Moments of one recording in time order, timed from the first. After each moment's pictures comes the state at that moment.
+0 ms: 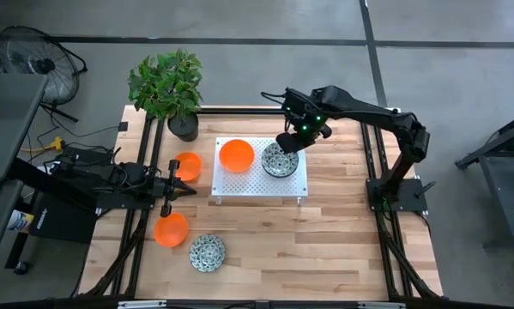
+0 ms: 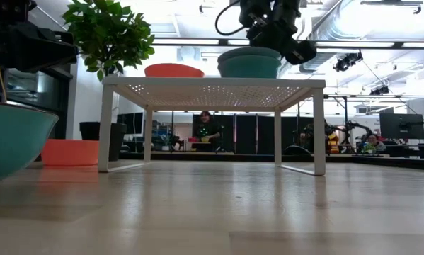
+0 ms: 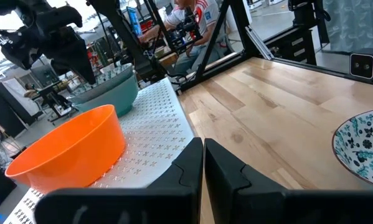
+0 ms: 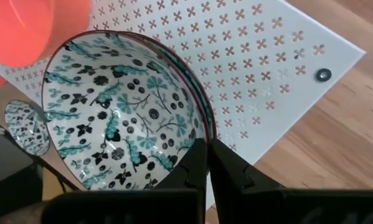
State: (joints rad) left arm -0.24 0.01 0.06 -0.08 -0.10 0.42; right arm -0.39 1.73 1.72 -1.32 -0.30 0.68
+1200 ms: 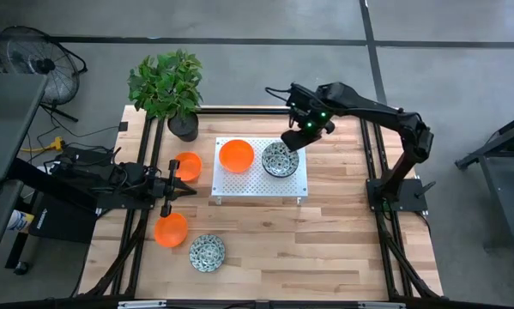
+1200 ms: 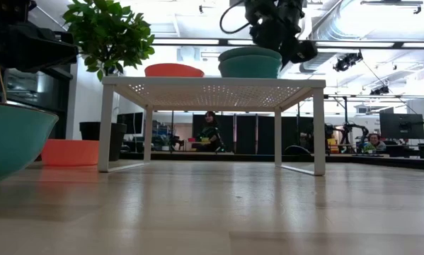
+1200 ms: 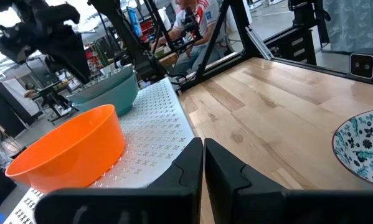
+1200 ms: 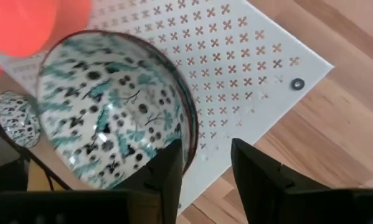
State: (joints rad) left arm -0.24 0.01 0.06 -0.08 -0.10 0.42; right arm -0.42 1.69 1.72 -1.33 -0.30 0.58
